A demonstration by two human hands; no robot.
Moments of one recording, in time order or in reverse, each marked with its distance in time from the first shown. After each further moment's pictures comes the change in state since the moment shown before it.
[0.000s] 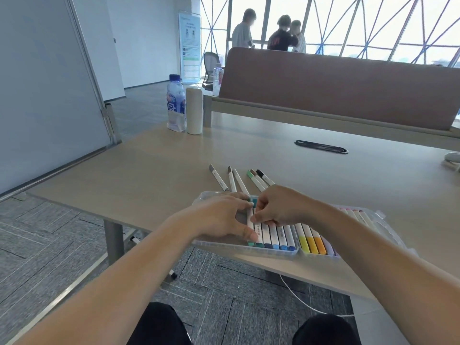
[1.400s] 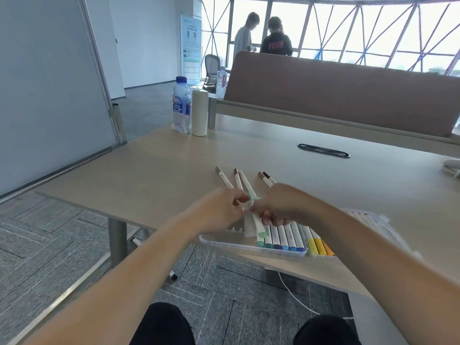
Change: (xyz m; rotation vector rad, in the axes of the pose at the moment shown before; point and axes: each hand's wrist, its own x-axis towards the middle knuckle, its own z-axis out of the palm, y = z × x) left_hand -0.022 -0.007 -0.008 -0.429 0.208 -0.098; right_hand -0.006 -0.031 0.004 0.252 0.026 0.170
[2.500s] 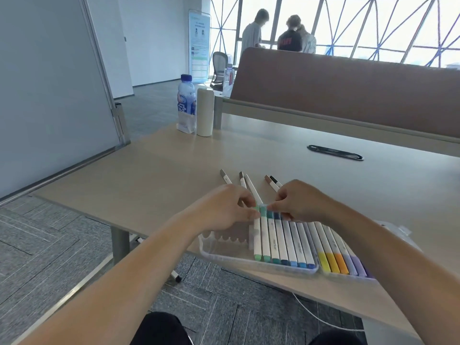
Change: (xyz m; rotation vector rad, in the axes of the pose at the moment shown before) left_hand 0.028 -0.005 -0.009 0.039 0.021 0.026; right_hand 0.037 0.022 -0.026 -0.263 0.158 -0.137
